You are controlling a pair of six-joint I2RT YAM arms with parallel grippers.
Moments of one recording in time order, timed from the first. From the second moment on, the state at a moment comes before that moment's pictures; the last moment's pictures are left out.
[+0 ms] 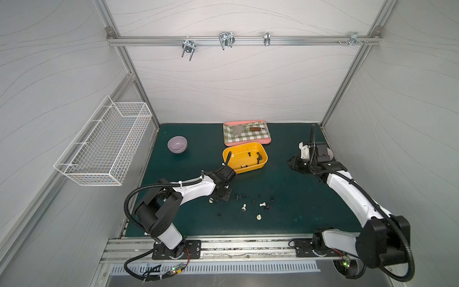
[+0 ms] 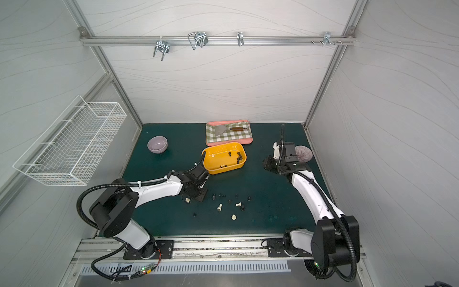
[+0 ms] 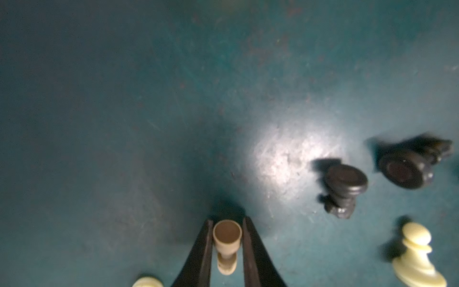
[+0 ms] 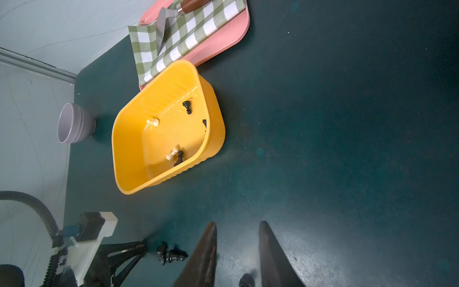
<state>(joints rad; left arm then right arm) -0.70 1.61 0.86 -0.58 -0.03 -0.33 0.19 1.24 0.92 -0.51 -0.30 0.44</state>
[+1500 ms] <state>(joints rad) -0.60 1.85 1.59 -0.74 0.00 -0.15 0.15 1.15 0.84 -0.60 -0.32 0.39</state>
